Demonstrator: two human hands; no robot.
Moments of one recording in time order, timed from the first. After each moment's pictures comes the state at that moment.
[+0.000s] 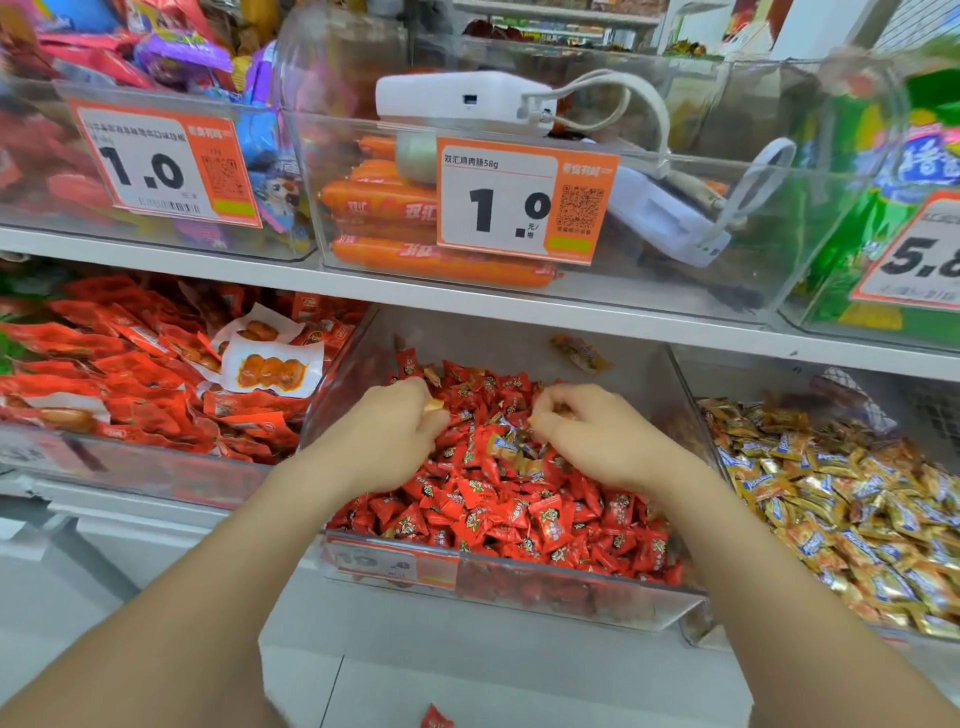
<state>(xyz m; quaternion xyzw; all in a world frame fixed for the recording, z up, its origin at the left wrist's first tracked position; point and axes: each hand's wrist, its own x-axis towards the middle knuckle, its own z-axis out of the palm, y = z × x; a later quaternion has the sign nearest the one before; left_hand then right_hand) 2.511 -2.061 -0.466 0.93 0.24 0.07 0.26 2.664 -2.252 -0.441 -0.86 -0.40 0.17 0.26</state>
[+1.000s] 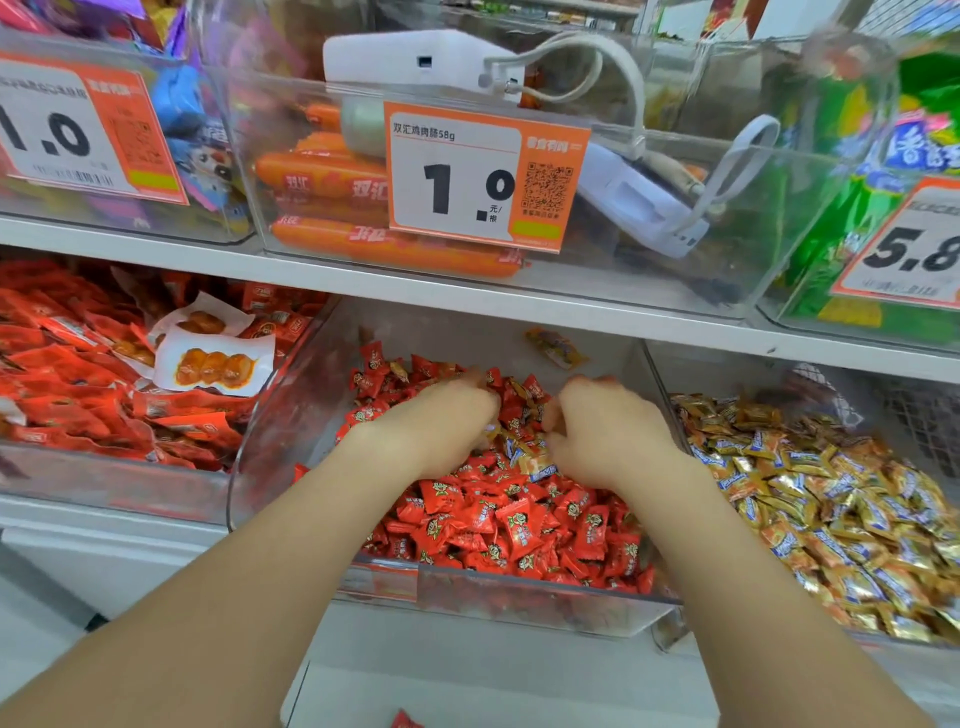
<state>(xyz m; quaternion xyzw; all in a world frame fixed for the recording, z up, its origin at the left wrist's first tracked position) 2.597 -2.085 -0.490 0.99 0.06 0.02 0.08 2.682 -2.256 -0.445 -0.93 -0.37 0.03 0.02</state>
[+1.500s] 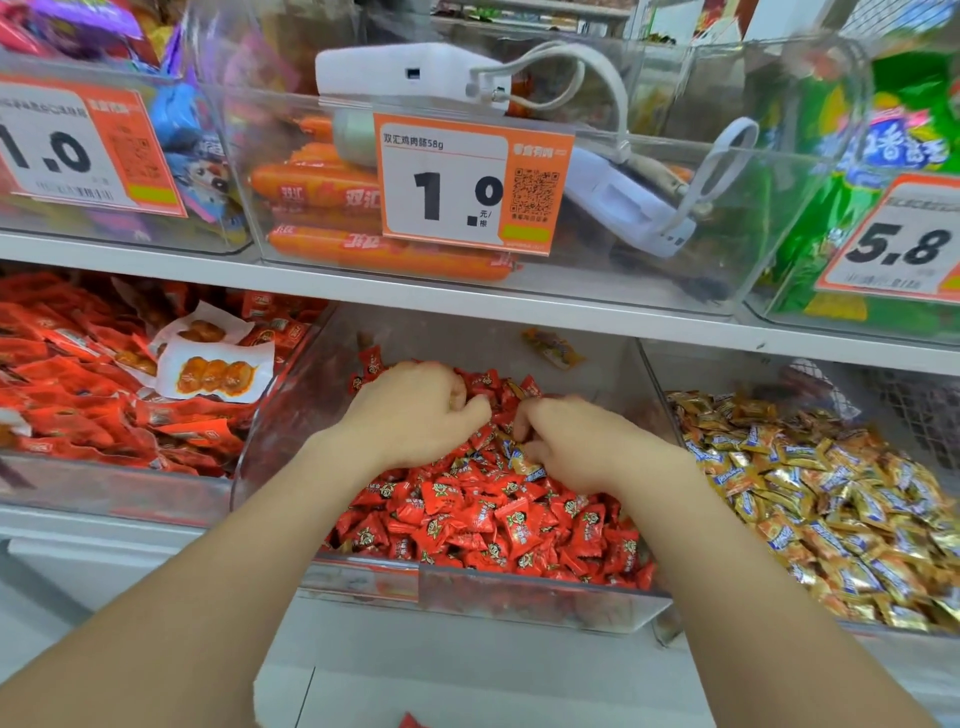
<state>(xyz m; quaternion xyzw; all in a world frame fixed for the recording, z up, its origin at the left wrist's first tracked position) 2.571 -2.081 -0.465 0.96 0.18 0.10 0.17 2.693 -2.247 -0.460 -0.88 -0.45 0.14 0.00</state>
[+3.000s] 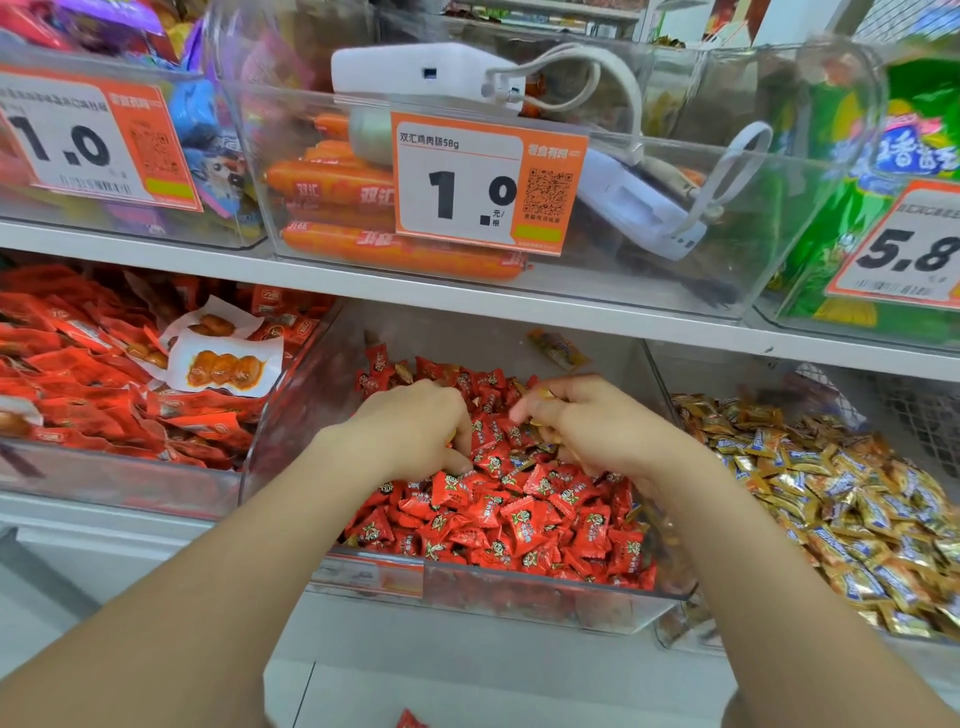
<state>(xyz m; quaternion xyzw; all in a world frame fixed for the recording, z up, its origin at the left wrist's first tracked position) 2.565 -2.081 -0.466 0.98 0.15 -0.05 0.11 2.690 -2.262 -0.450 -0.82 -0.32 0.27 0.38</state>
